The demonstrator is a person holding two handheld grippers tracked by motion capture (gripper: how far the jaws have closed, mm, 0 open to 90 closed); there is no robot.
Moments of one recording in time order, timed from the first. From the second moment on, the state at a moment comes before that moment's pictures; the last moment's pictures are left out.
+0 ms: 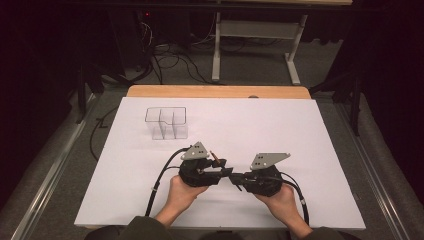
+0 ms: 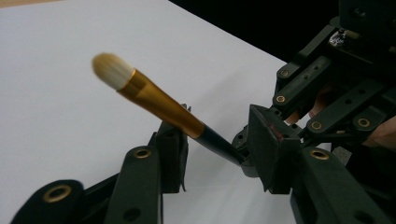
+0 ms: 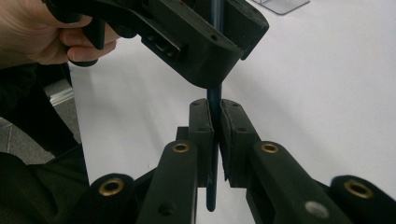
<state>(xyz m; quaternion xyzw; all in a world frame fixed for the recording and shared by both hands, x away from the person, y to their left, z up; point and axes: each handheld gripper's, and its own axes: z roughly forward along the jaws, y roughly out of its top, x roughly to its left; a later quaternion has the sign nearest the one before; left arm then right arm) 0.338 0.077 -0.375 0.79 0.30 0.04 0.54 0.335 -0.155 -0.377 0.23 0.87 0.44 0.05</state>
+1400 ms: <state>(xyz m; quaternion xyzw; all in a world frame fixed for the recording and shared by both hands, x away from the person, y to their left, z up) 0.335 0.071 -0.372 0.79 0.29 0.02 0.54 0.335 -0.152 -0.380 0.23 0.87 0.44 0.03</state>
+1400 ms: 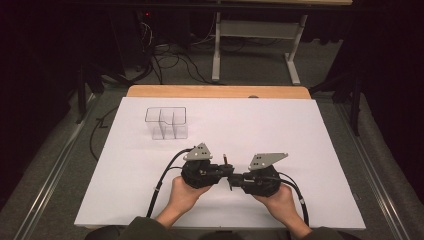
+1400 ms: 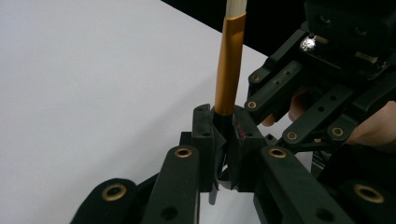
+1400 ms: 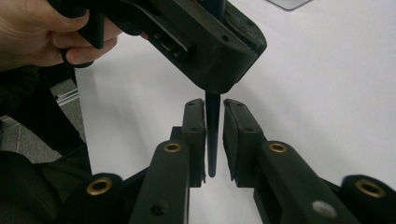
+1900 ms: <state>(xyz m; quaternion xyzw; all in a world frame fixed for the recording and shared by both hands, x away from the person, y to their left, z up) 0.336 0.084 -0.366 0.78 0.30 0.04 0.55 0.337 -0.164 -0.376 0.24 0.86 0.45 0.05</state>
